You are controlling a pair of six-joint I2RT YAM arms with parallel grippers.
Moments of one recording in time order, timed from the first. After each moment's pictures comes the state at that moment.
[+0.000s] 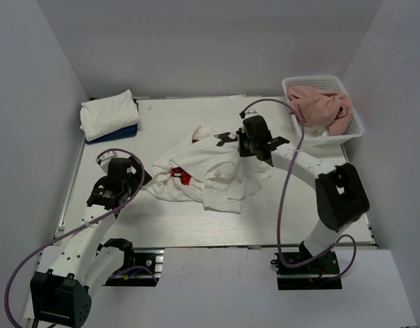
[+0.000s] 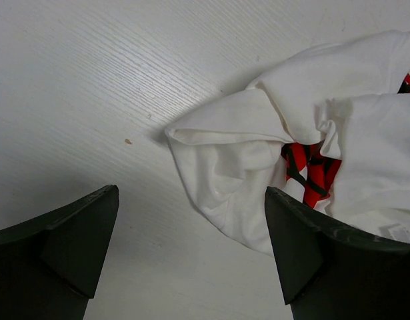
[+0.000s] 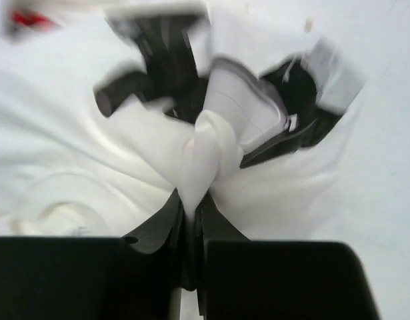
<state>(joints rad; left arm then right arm) -0.19 0.86 0.61 -0.52 -0.27 -0.77 0.55 1.71 1.16 -0.22 0.11 0.24</state>
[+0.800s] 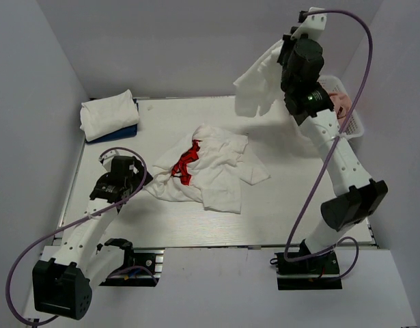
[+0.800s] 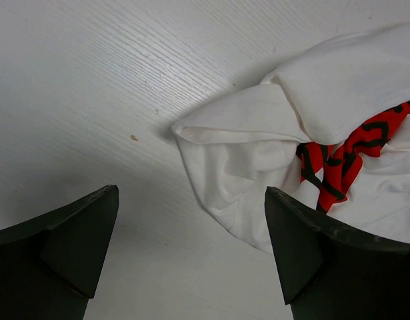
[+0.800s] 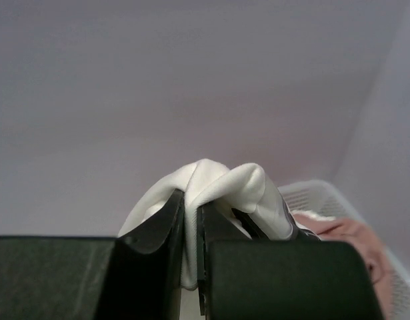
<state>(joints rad) -0.19 0.93 0.62 -0.53 -0.27 -0.77 0.44 1.61 1.87 -0.10 0.51 0.02</state>
